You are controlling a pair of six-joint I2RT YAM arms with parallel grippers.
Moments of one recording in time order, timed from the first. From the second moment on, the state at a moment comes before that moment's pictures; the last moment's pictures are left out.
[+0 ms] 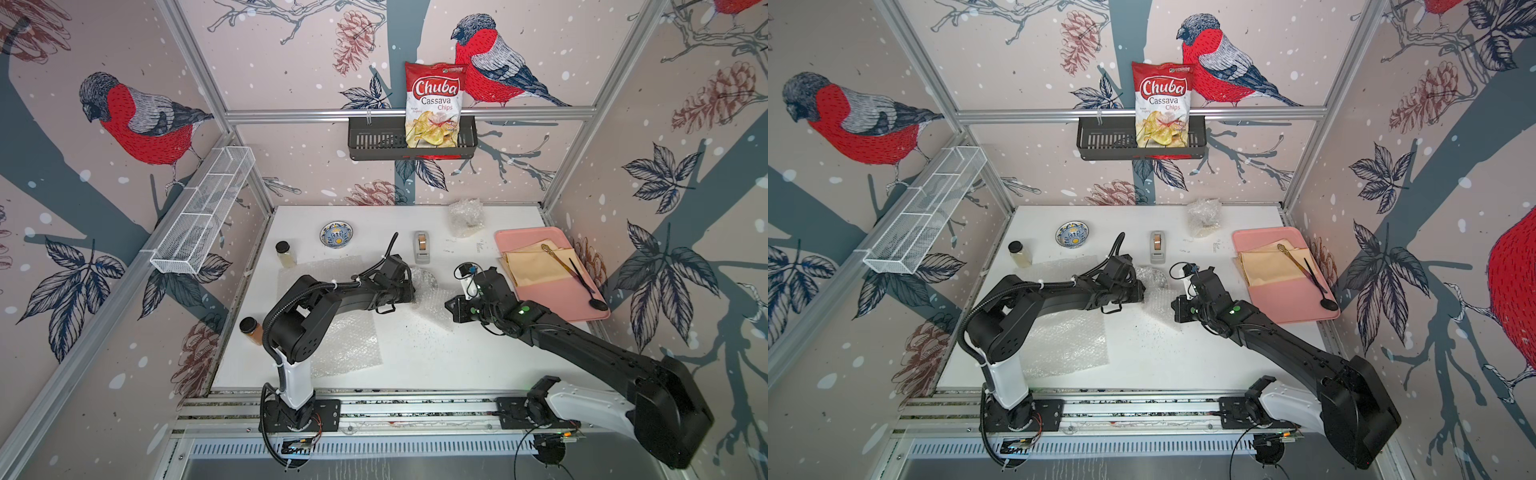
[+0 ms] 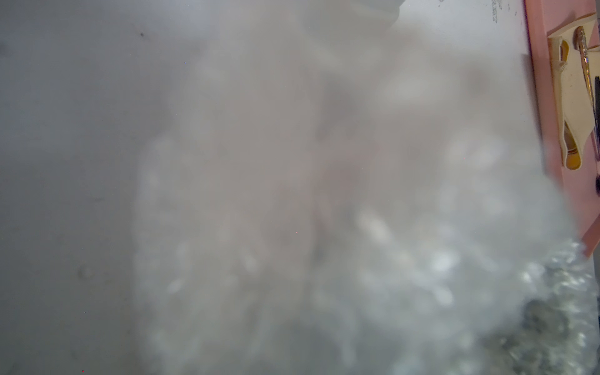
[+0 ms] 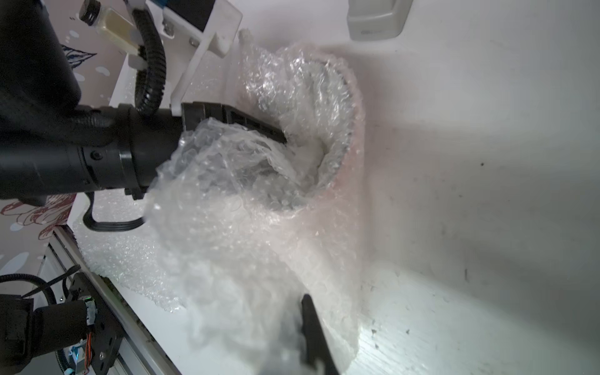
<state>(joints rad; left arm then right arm) -0.67 1.86 0.99 -0.02 0.15 -0.65 0.66 1.15 0.65 -0.26 -0.21 0.47</state>
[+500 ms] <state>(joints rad) -0.72 1.90 1.05 -0.04 0.13 -0.54 0.59 1.37 0.89 -0.21 -0.22 0.35</state>
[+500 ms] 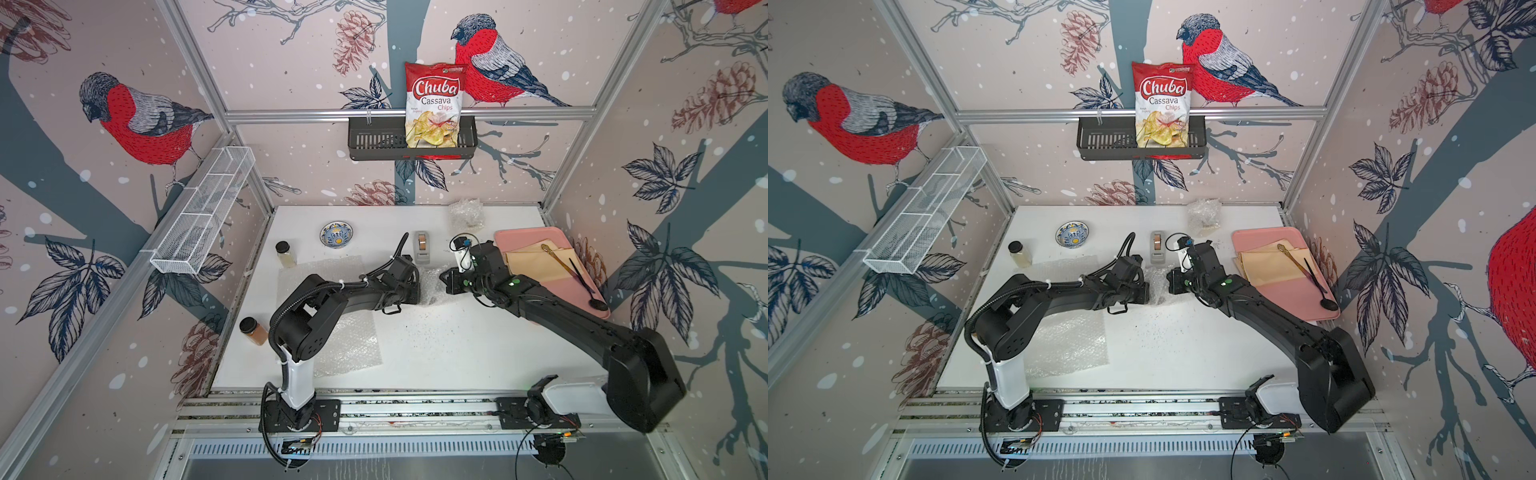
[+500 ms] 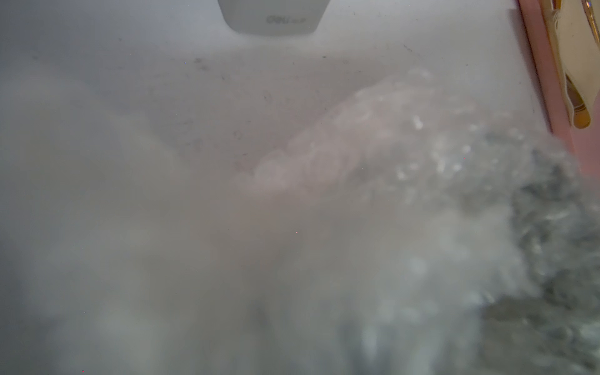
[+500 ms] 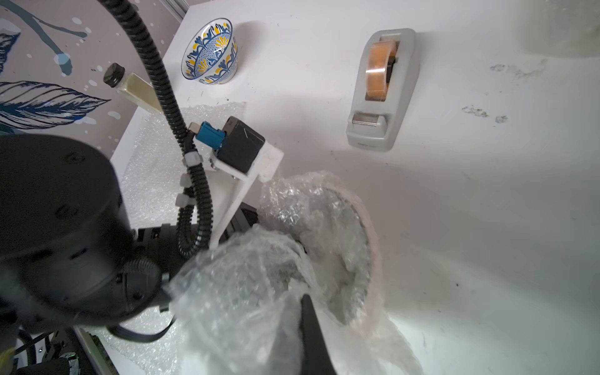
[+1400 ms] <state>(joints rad) -0.74 1.77 1.04 -0.14 0.06 -0.48 0.62 1.80 0.95 -0.03 -0.29 0.33</state>
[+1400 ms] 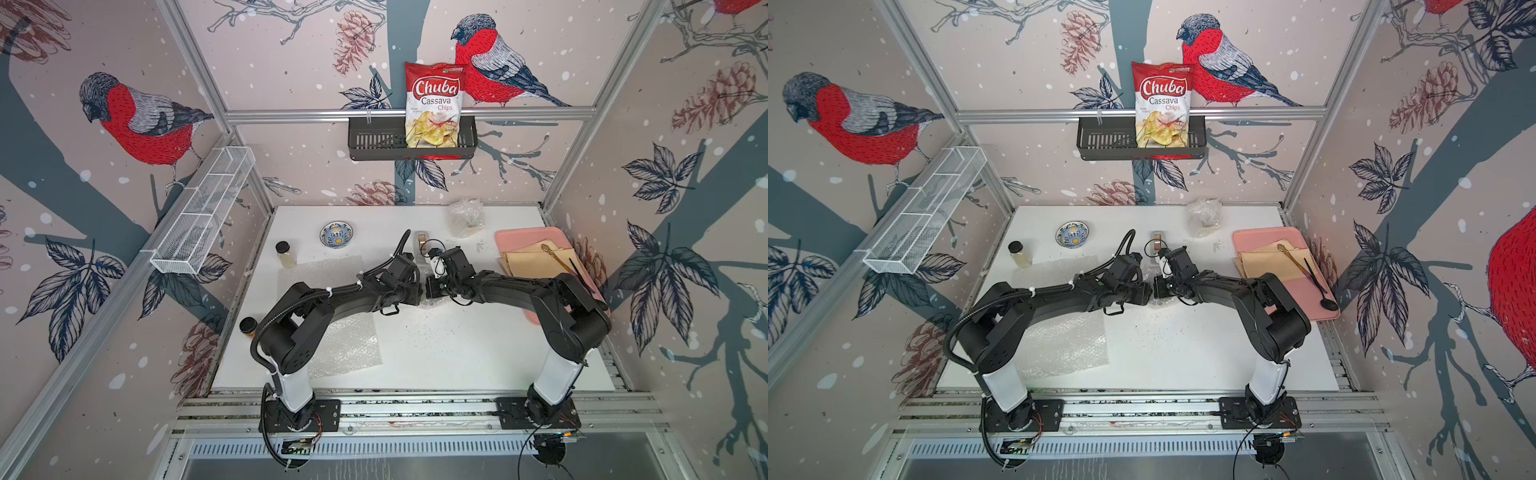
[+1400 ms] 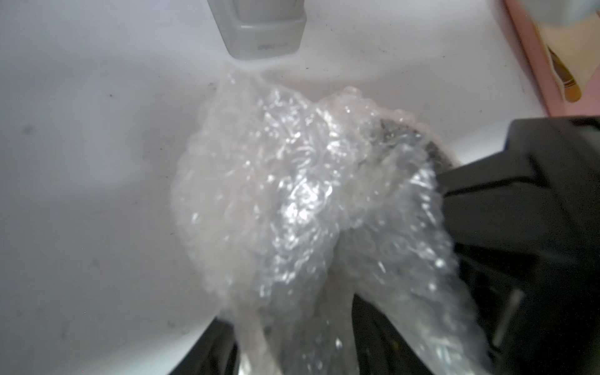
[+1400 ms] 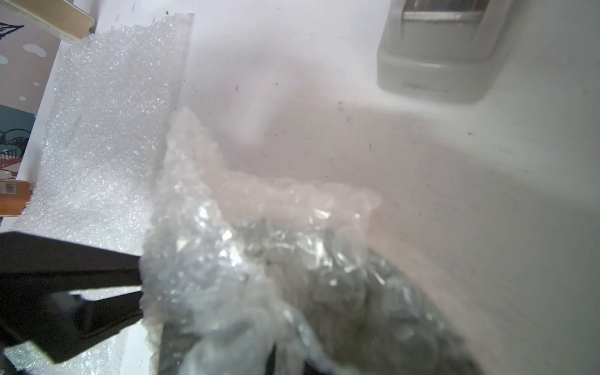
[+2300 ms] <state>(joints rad) -0.66 1.70 0.89 0.11 0.28 -0.71 0.64 1.77 0.91 0.02 -0.30 0.34</state>
